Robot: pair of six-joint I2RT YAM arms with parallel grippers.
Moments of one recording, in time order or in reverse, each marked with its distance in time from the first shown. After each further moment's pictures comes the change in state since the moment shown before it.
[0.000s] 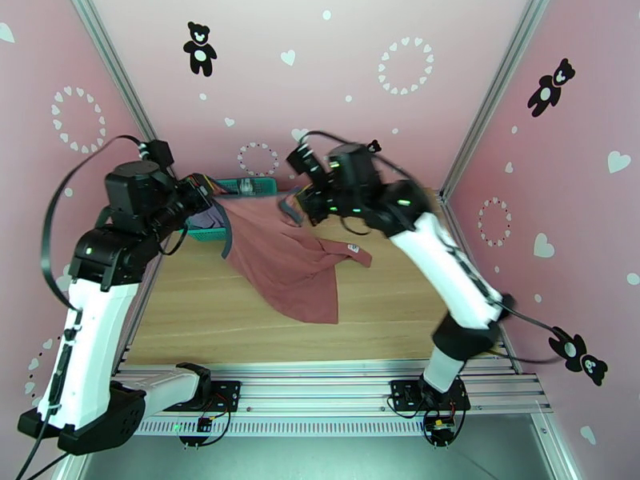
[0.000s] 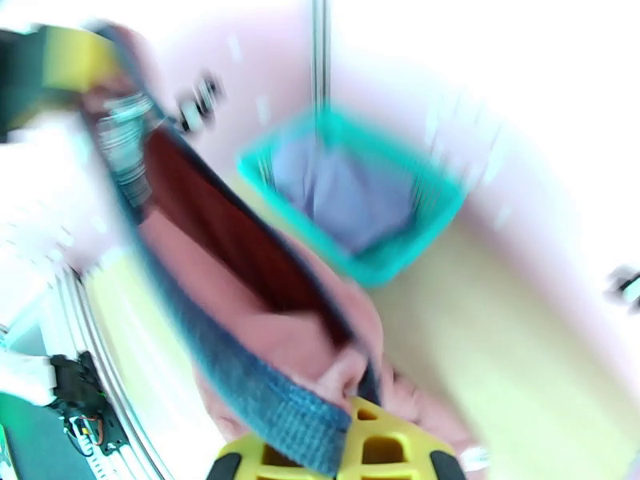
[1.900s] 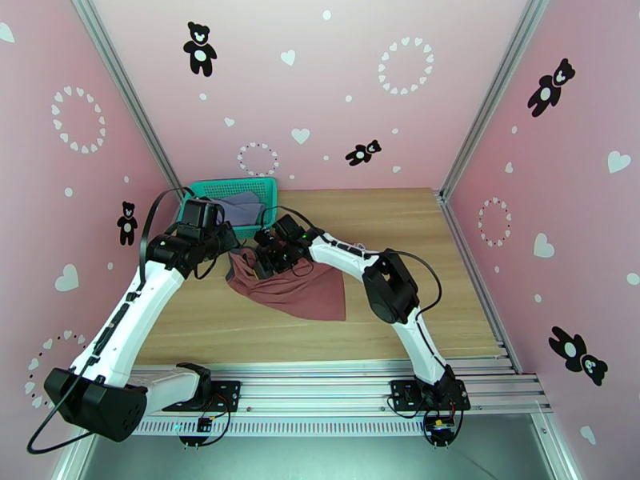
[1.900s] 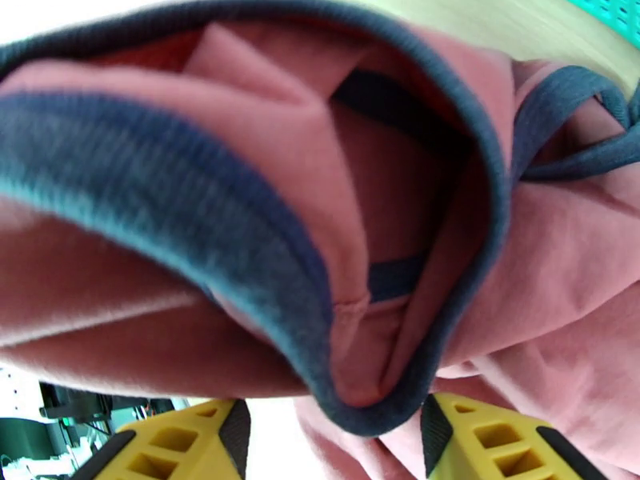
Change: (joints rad) left arm 0.000 0.013 -0.594 0.031 -0.065 -0.076; right arm -0.010 0.649 -0.454 0.517 -0.485 0.380
